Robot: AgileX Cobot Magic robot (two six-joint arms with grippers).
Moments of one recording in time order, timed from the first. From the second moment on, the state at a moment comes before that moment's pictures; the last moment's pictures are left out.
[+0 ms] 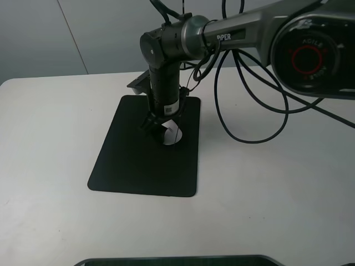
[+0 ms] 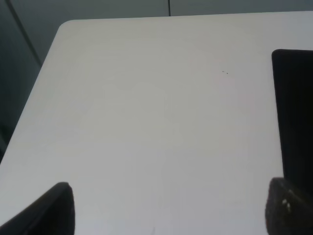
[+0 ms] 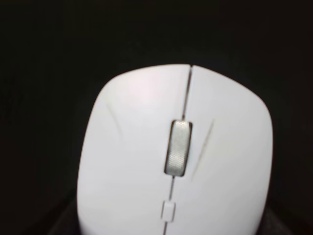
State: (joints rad) left arm 0.09 0.00 -0.51 0.06 1.08 0.00; right arm 0.75 2.42 -1.86 0.02 1.08 -0.20
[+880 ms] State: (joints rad) left arm 0.09 0.00 -0.51 0.09 1.08 0.00; right arm 0.75 2.42 -1.86 0.02 1.06 -0.20
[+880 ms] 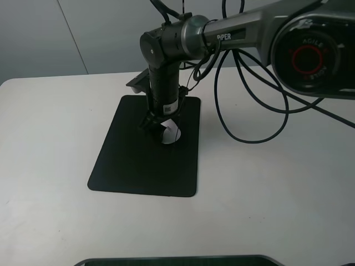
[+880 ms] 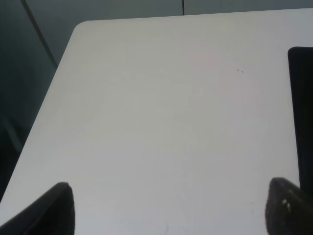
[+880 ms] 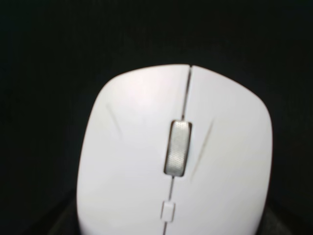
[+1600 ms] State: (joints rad) left arm 0.09 0.00 -0.51 0.09 1.08 0.00; right arm 0.75 2.37 -1.86 0.02 1.09 -0.18
